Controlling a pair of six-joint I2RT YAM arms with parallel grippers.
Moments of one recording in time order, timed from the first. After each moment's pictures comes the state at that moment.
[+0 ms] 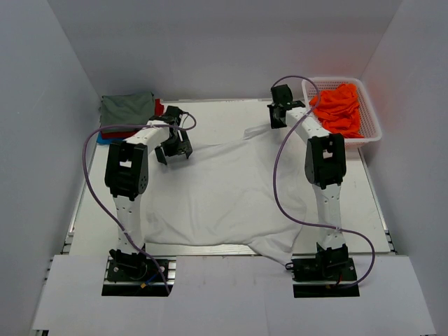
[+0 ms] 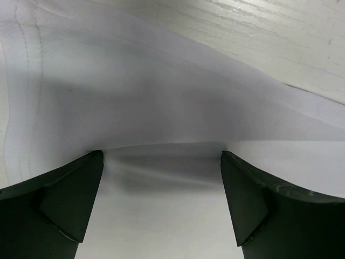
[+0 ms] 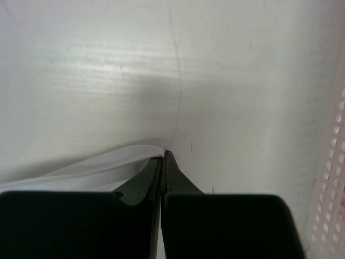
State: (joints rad) left arm -0.23 2.14 1.63 -0.76 -0.15 -0.52; right arm 0.27 2.36 2.04 -0.59 0.18 0.05
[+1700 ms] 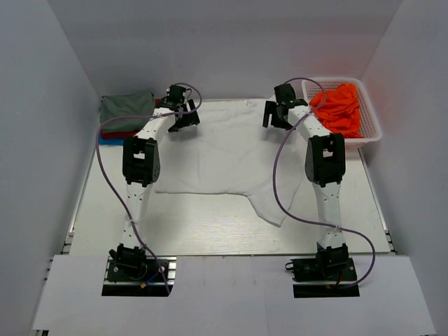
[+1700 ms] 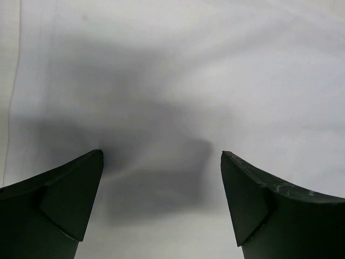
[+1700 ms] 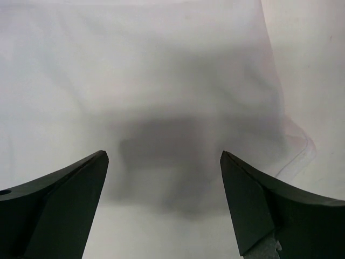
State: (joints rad) left arm -0.22 2.51 2.23 -0.62 -0.10 -0.44; right arm 0.25 2.43 2.12 -0.65 0.14 0.29
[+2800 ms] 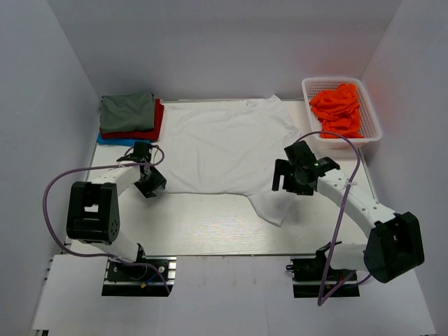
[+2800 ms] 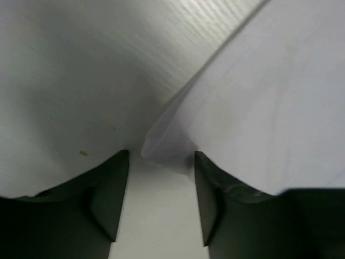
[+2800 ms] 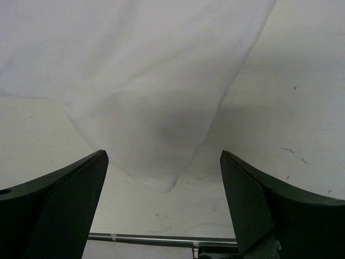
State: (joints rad) left arm -0.08 1.54 0.86 -0.55 -0.09 -0.80; right arm 0.47 1.28 0.92 -0.76 0.10 0.51
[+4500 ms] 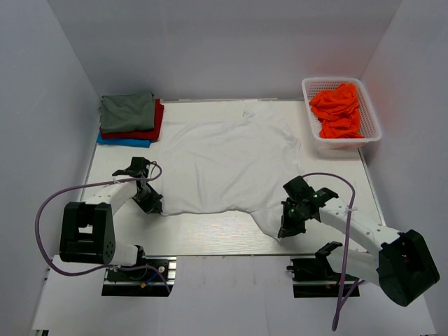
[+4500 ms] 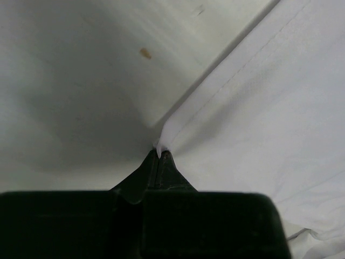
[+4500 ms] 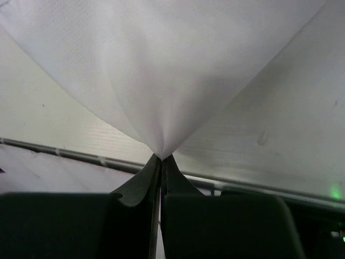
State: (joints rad) left arm -0.08 1.39 0.69 -0.68 0.02 -0.83; right arm 0.58 1.09 0.54 -0.78 -0.21 0.71
